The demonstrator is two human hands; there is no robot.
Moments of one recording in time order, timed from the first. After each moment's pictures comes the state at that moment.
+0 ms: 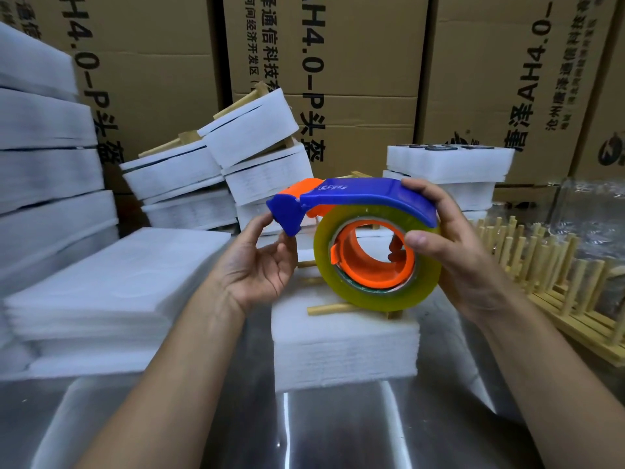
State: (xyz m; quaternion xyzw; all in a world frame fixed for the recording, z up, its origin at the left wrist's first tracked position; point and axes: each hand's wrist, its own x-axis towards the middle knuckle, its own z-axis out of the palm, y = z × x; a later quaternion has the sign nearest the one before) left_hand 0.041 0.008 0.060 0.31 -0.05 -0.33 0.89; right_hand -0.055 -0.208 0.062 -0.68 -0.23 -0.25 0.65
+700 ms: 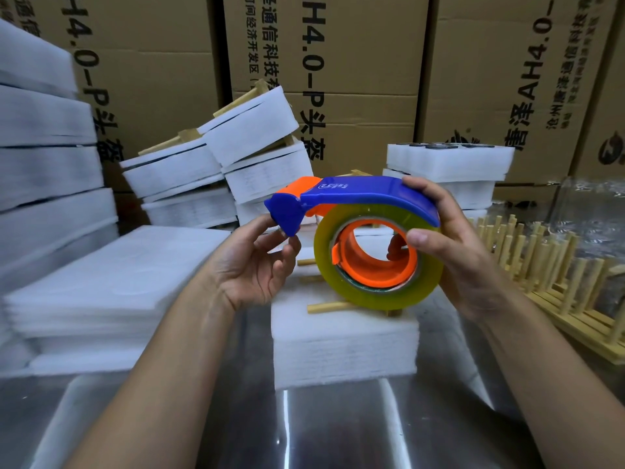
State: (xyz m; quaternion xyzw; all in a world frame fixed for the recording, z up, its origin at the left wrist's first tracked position) left_hand 0.035 0.018 0.066 0.45 -0.09 -0.33 0.83; right_hand -0.057 -0.208 0.061 -0.69 -0.24 -0.24 0.64
